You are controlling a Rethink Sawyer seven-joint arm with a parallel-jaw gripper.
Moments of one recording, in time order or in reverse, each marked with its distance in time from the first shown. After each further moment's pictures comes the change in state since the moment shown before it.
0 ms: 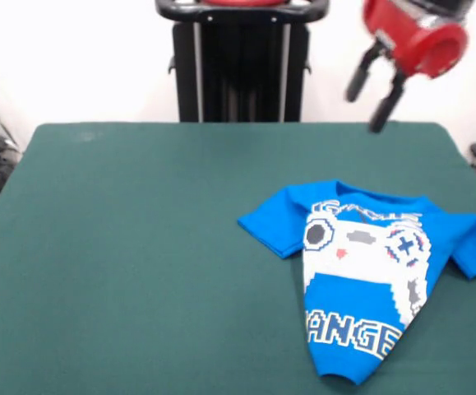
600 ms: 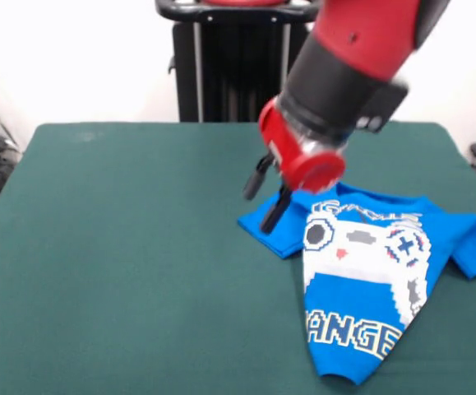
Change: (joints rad) arm -0.015 0.206 -0.103 -0.082 -0.045 -0.191 0.000
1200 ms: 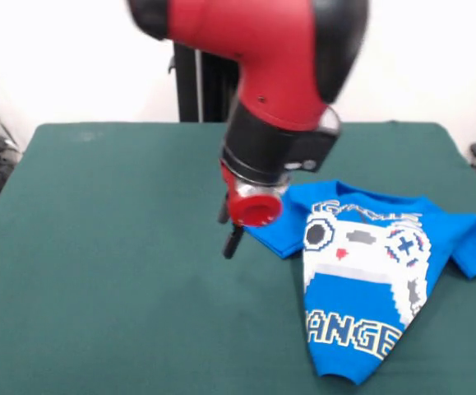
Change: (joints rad) arm -0.163 0.036 0.085 0.039 0.105 0.009 0.000
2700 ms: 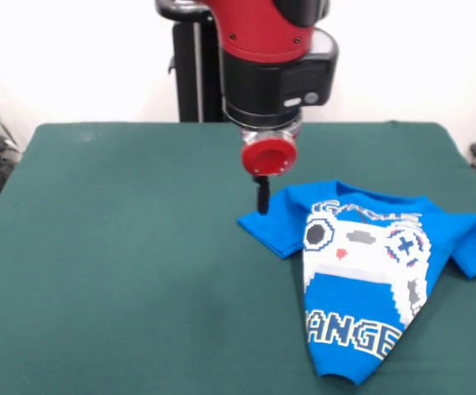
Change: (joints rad) arm -0.173 -0.181 0.227 0.242 0.079 -0.017 -0.067
